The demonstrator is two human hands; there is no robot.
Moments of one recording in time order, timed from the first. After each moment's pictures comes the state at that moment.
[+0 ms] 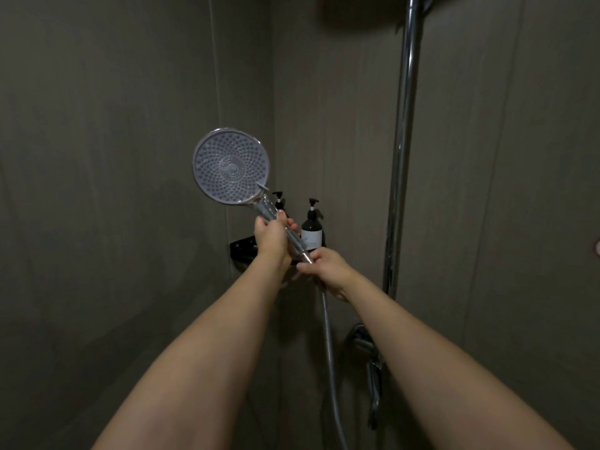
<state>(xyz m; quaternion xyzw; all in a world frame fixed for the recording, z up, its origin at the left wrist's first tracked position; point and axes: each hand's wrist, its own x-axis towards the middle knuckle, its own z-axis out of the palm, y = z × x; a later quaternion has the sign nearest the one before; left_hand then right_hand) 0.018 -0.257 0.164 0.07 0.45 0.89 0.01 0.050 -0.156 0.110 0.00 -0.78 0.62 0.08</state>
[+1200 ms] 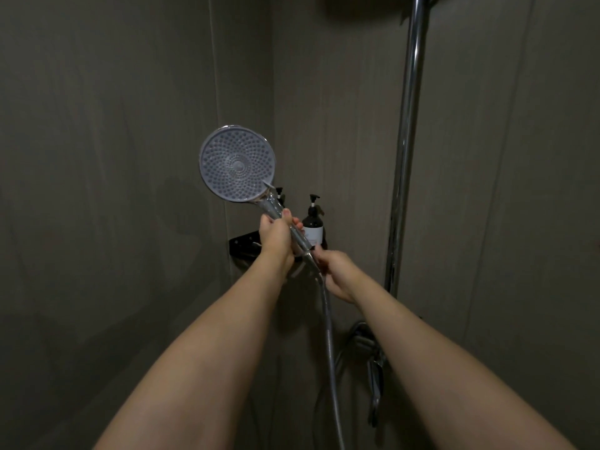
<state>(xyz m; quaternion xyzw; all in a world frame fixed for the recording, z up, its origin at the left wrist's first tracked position) 0.007 -0.252 0.156 0.09 0.46 0.88 0.03 0.039 -0.150 0.102 -0.04 -0.58 0.81 0.05</state>
